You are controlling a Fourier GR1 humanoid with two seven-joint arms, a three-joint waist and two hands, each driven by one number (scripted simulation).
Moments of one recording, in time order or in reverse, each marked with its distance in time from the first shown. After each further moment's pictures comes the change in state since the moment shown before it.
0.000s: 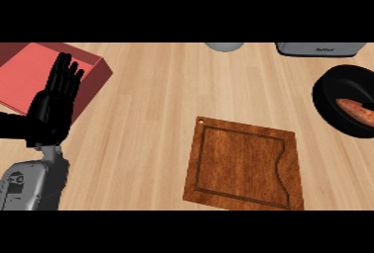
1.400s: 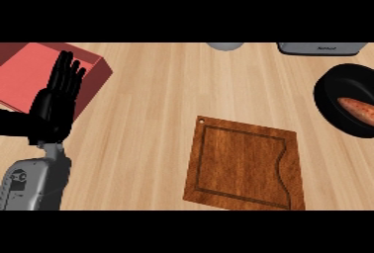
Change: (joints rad) left arm -0.015 -0.009 0.003 0.011 -0.001 0.001 0.000; right arm 0.074 -0.311 -0.401 0.223 -0.459 0.326 -0.110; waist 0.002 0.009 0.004
